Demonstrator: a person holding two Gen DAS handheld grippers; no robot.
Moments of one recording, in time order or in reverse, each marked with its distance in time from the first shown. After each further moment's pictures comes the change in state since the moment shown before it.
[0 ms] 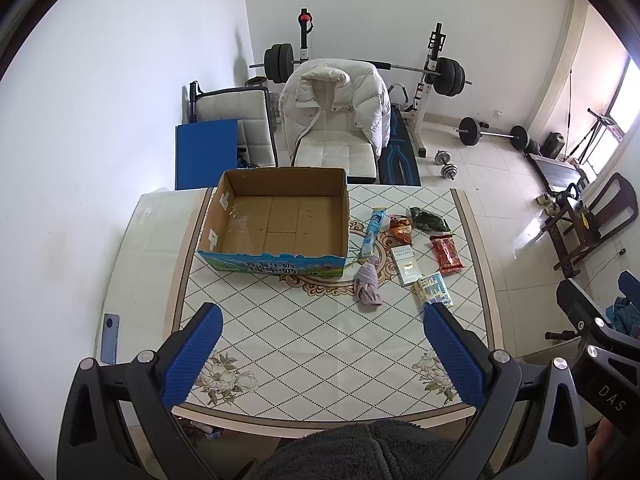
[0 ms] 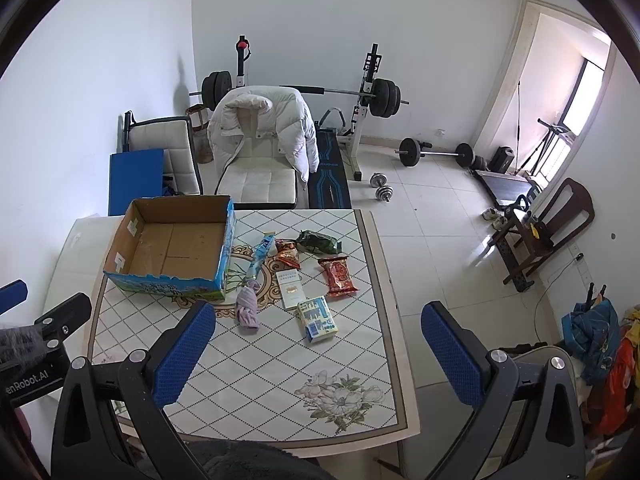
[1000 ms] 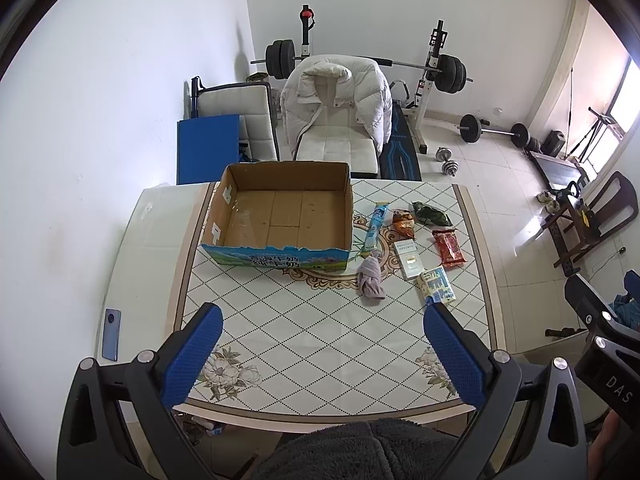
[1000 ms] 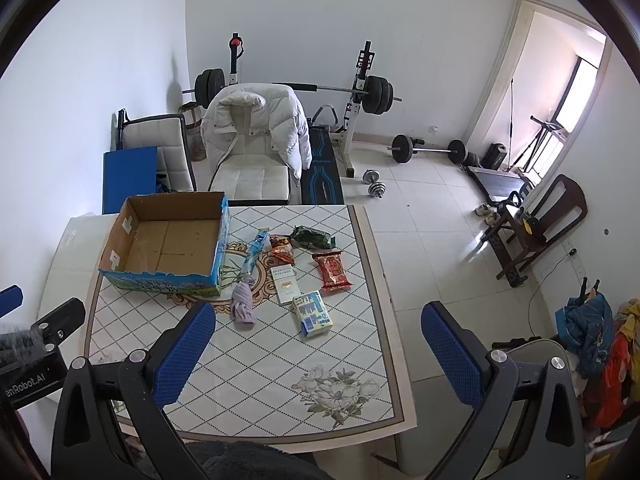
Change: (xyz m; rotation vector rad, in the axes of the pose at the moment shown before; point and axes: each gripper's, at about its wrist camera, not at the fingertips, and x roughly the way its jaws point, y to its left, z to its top) left arm 0.005 0.002 -0.003 0.000 0.016 -0.002; right arm -0.008 -0.001 -0.007 0.007 0.004 -0.030
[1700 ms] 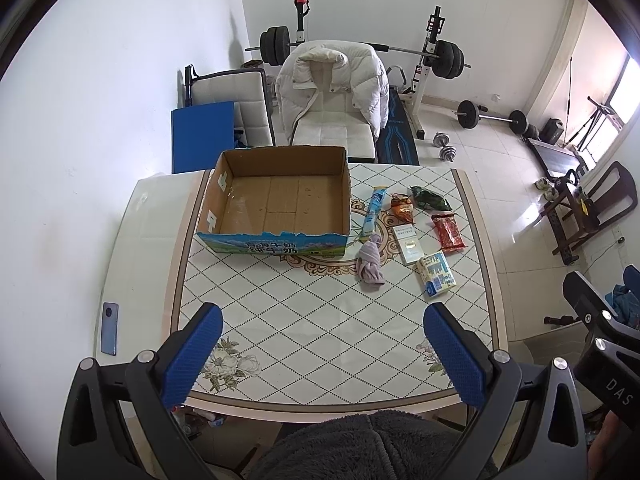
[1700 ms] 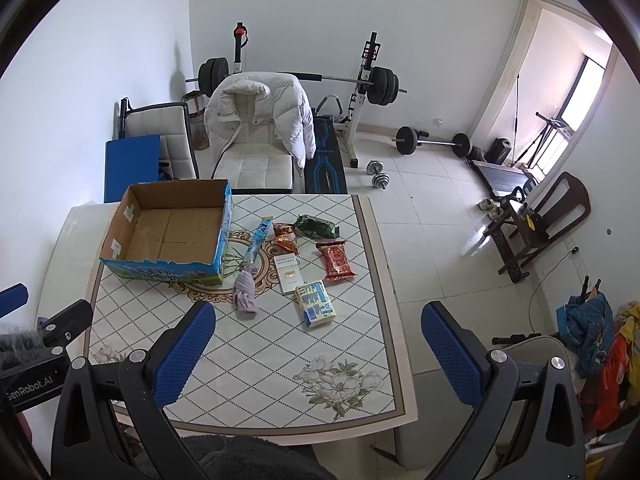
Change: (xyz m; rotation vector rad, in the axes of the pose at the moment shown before) left arm 0.003 -0.004 0.003 0.014 0.058 -0.005; right arm 0.003 0.007 0.004 -0.018 0.044 0.004
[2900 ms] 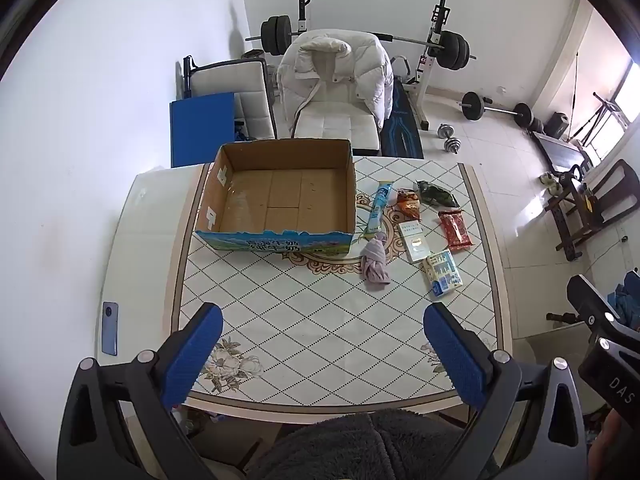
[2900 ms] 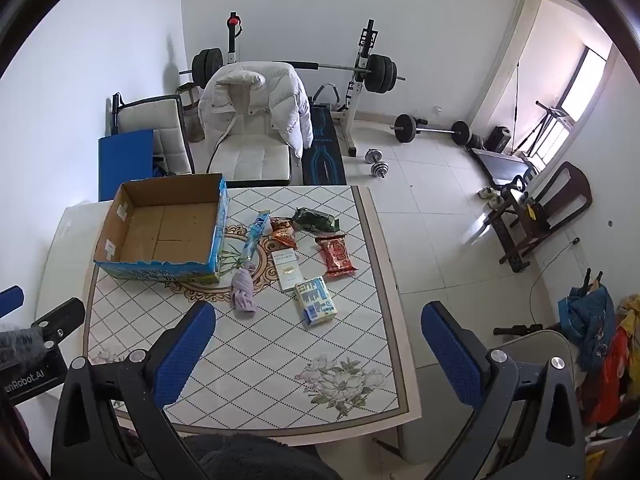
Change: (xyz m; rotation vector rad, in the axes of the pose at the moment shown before) left arm 0.025 0.011 0.003 0.005 0.033 0.007; right arm 0.032 -0.005 0.004 0.021 0.045 0.006
